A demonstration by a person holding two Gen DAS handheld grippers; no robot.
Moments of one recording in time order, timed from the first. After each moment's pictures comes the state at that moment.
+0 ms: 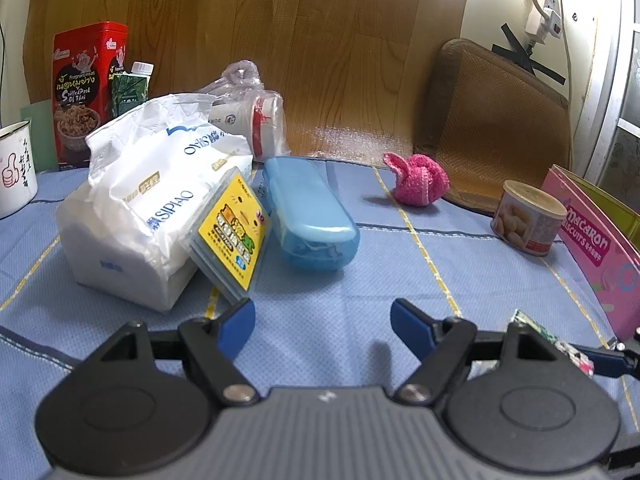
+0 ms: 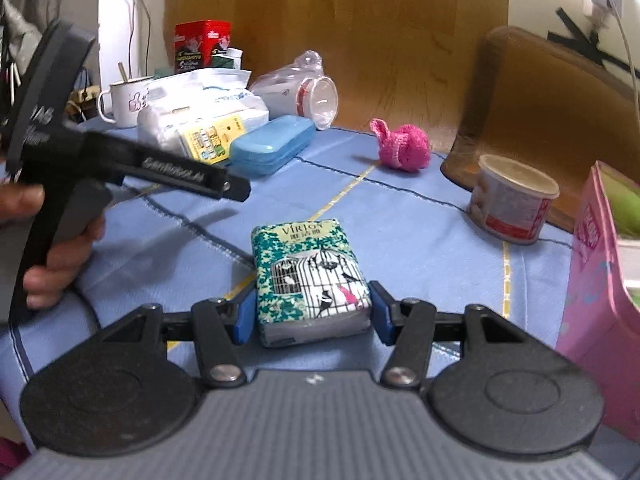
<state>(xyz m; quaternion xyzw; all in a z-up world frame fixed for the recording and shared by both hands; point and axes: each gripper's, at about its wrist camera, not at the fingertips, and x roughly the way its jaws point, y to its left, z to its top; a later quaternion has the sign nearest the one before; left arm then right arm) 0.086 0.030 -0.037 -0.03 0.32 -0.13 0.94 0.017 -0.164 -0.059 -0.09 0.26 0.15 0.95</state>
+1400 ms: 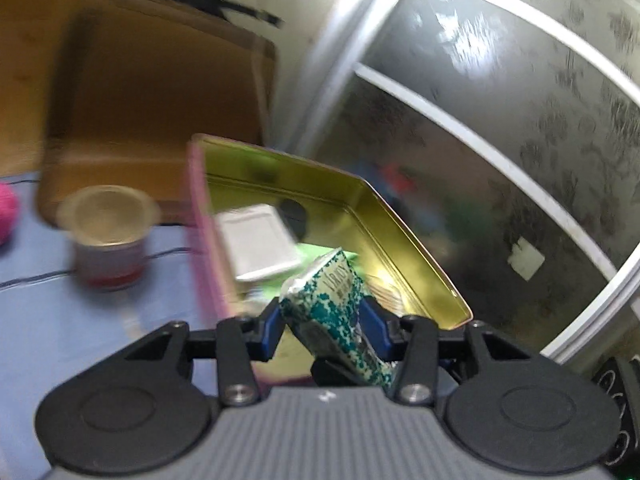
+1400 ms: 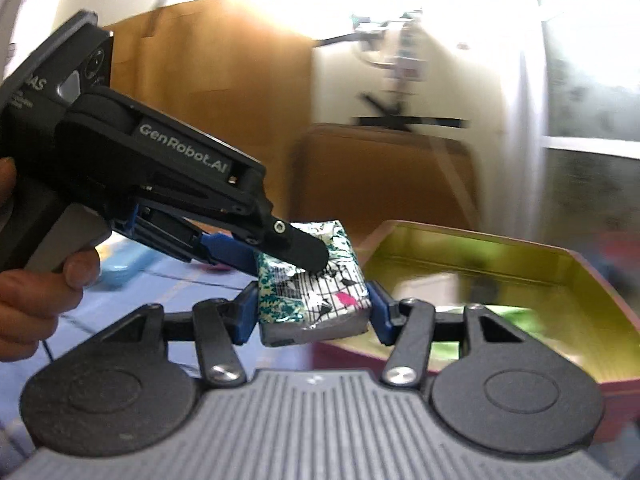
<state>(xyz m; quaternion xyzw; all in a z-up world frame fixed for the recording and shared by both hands) 0.074 -0.220 0.040 -0.06 0.37 -0.48 0.79 -0.051 -0.299 -0.009 0.00 0.12 -0.05 0.99</state>
